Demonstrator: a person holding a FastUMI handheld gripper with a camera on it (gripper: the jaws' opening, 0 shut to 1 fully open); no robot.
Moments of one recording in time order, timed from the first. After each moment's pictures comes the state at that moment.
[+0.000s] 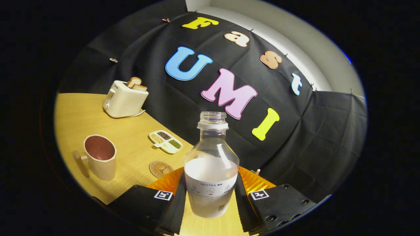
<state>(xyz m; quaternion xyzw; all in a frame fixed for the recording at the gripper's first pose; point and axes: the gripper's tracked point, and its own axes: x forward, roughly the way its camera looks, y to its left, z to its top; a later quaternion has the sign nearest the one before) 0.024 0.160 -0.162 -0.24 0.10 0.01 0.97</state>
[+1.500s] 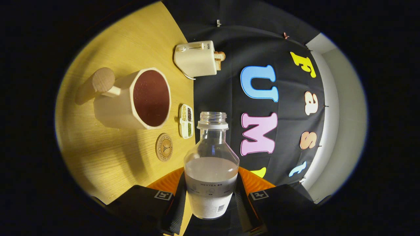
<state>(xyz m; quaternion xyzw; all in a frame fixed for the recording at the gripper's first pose) 0.024 0.250 -0.211 -0.63 0.07 0.09 0.77</state>
